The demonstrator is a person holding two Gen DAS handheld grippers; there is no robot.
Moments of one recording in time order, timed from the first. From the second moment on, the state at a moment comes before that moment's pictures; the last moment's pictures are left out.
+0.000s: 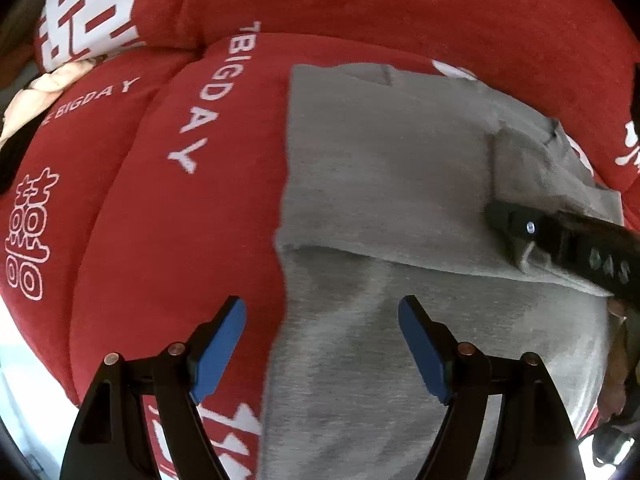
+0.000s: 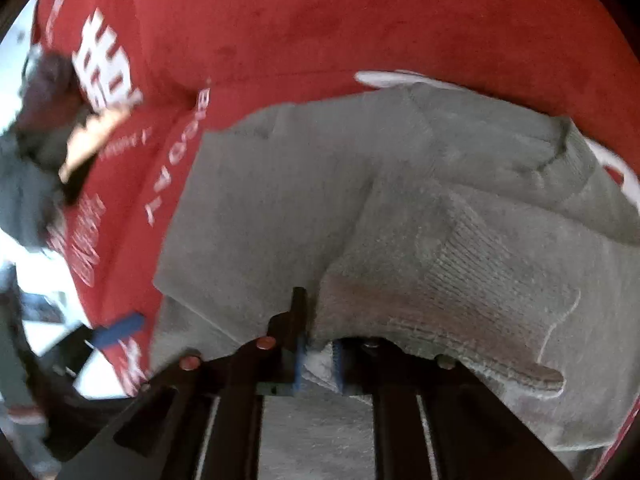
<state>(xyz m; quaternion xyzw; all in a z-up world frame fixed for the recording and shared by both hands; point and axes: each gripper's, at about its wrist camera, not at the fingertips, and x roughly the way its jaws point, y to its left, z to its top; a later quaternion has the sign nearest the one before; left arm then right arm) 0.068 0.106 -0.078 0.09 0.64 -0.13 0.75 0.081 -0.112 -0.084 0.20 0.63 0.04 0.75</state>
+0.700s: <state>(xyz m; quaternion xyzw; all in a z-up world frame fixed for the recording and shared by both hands) 0.046 0.109 -0.081 0.10 0.65 -0.14 0.74 0.080 -0.124 -0.029 0.22 0.57 0.09 0.79</state>
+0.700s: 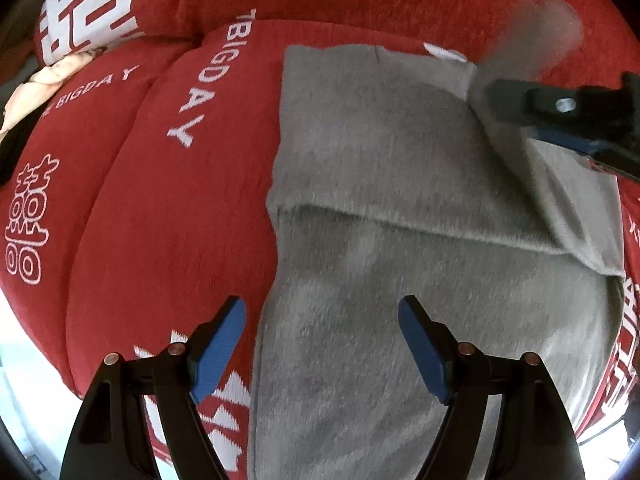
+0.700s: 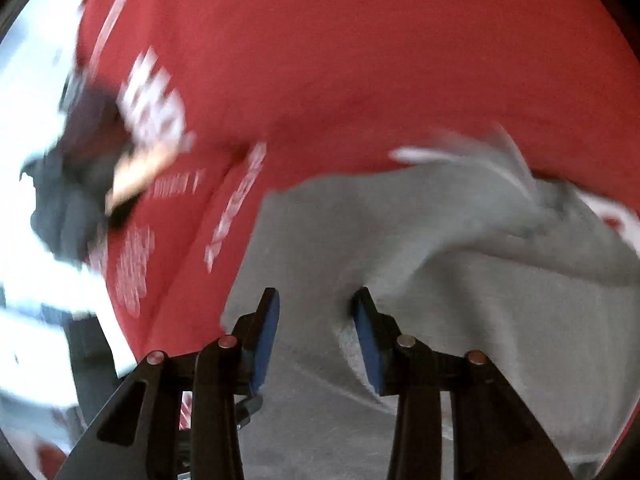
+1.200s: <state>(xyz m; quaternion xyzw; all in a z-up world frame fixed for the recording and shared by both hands) 0.087 0.080 -0.063 0.07 0.62 -0.13 0.77 -0.077 -0.262 -0.050 0.44 0.55 -0.09 0.71</state>
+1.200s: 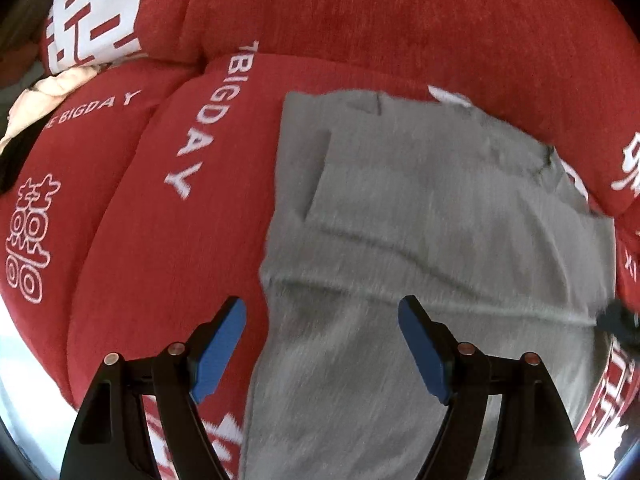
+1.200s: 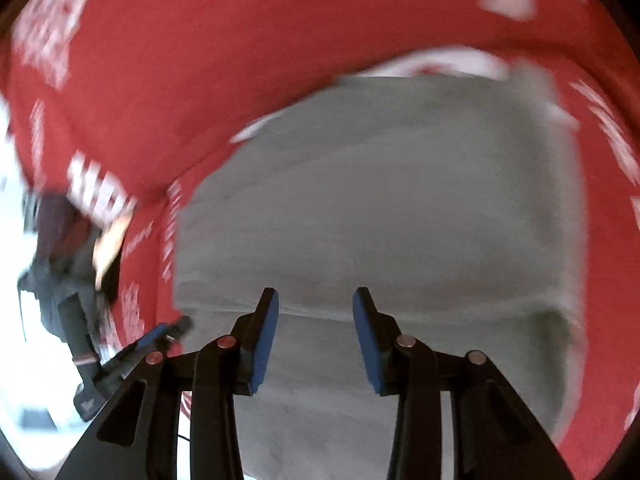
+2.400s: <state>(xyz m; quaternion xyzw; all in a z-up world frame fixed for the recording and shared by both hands) 0.102 0.050 -0.053 0.12 0.60 -0.13 0.78 -0.207 -0.385 -0.052 0.53 0.47 -0.18 0.68</state>
